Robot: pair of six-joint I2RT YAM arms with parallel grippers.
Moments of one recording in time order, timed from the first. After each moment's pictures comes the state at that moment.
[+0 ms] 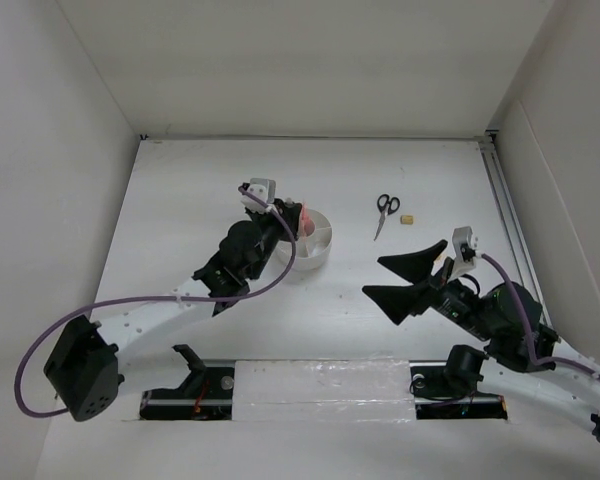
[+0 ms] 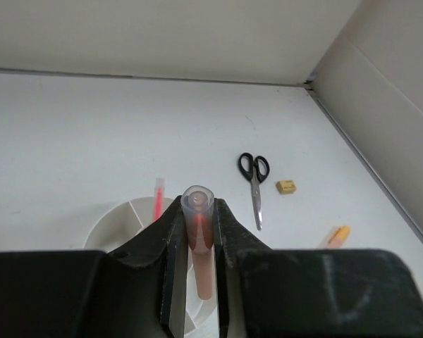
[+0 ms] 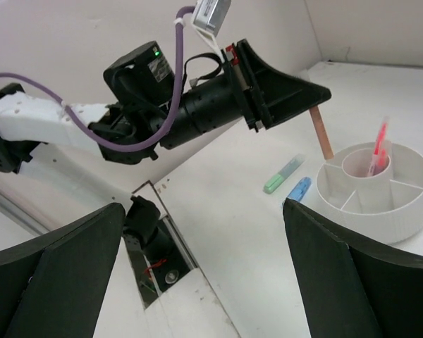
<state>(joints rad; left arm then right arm) -0.81 1.11 0.68 0.43 -0.38 -0.36 1.07 0.39 0.63 -0.01 0.09 0.45</state>
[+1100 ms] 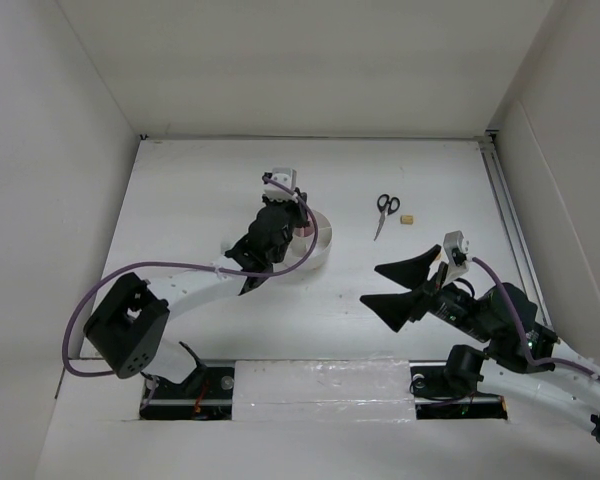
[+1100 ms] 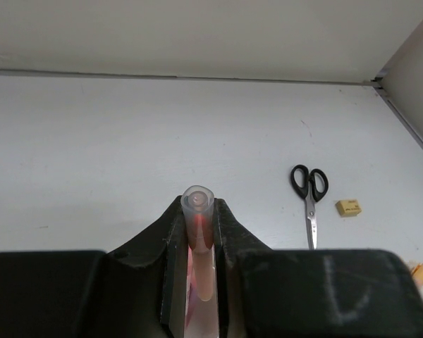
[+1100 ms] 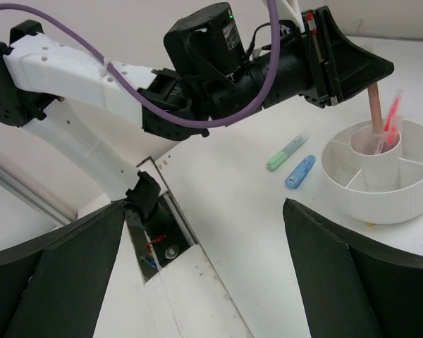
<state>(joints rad) -0.78 1.42 0.80 0.57 -0.49 -0.26 1.07 0.37 0.61 -0.08 0.04 0.45</state>
